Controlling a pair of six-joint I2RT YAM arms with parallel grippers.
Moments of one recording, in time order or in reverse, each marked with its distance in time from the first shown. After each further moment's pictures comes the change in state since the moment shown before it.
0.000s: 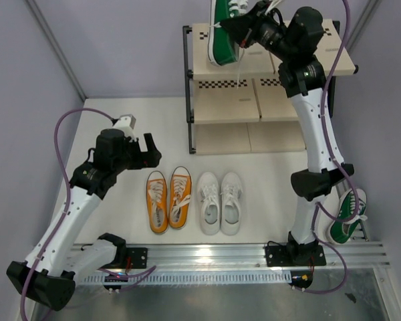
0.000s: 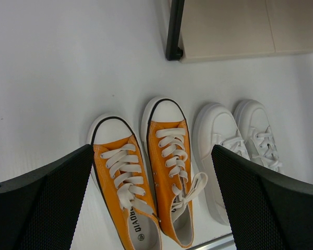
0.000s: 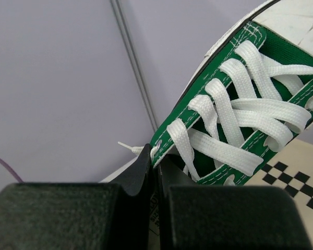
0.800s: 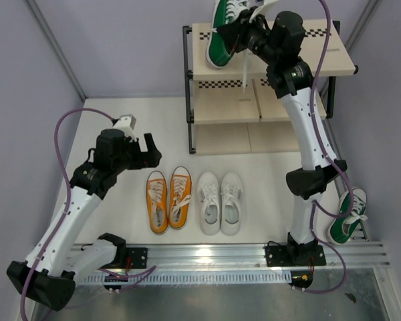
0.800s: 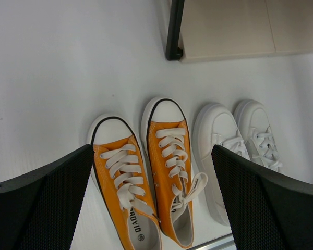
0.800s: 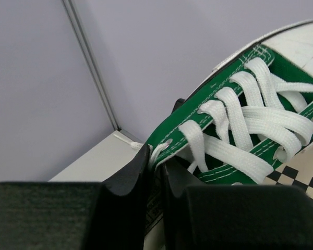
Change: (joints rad) left arm 0.000 -0.001 -0.003 0.004 0.000 -0.001; right arm 0.059 0.053 0.000 -0.101 0.201 -0.194
